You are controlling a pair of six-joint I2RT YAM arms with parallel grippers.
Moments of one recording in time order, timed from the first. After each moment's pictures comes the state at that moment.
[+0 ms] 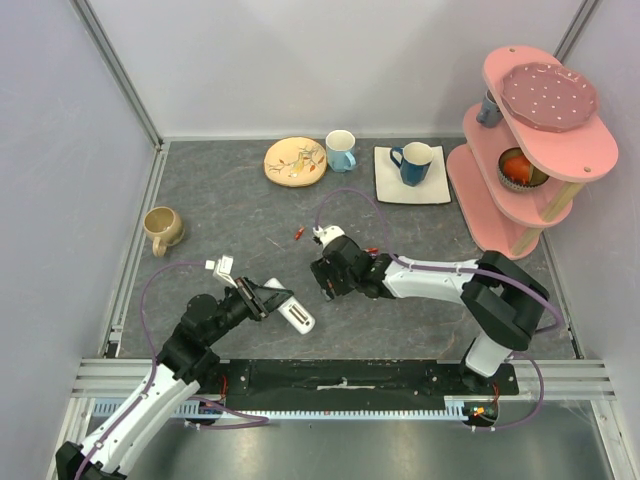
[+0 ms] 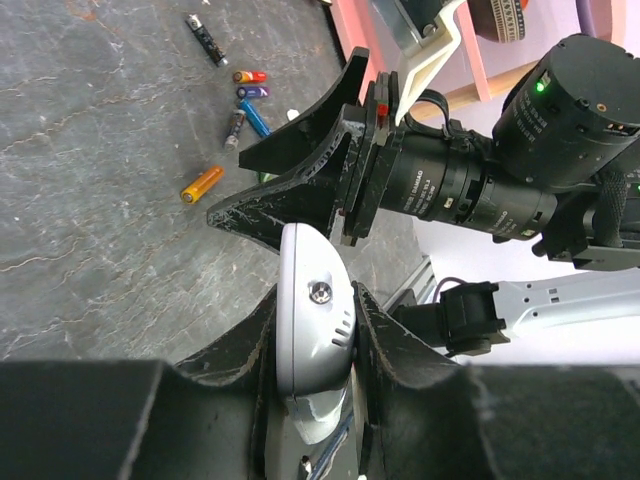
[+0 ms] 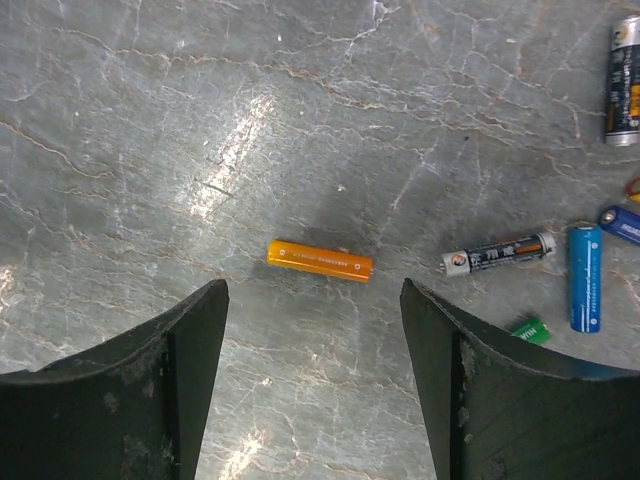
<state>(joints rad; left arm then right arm) -0.57 0.18 0.04 0.01 0.23 -1.03 0.95 1.66 0.91 -0.13 0.16 0.34</state>
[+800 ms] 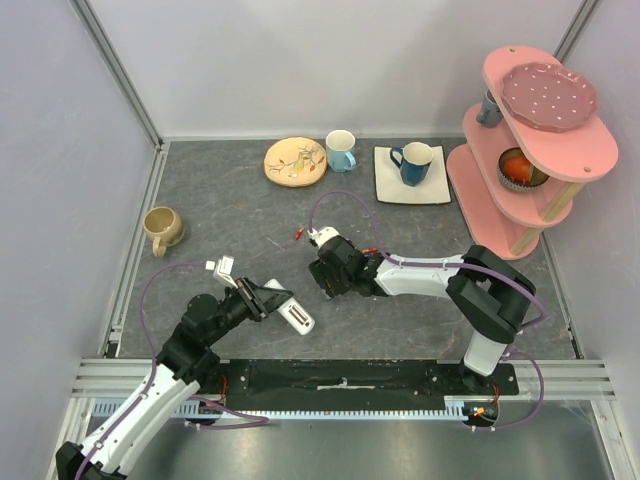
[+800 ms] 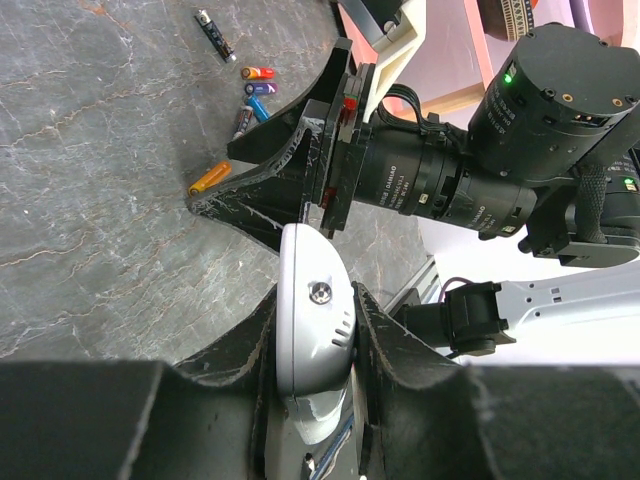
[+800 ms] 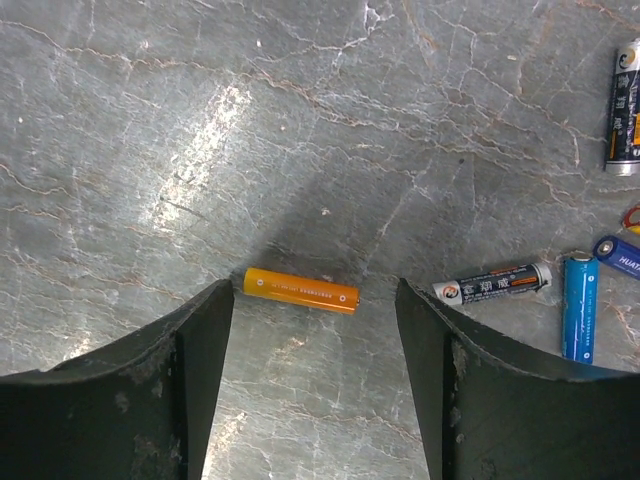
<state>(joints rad) -0.57 0.17 0.04 -0.01 0.22 -1.03 0.95 1.75 0.95 -0.12 0.19 0.28</state>
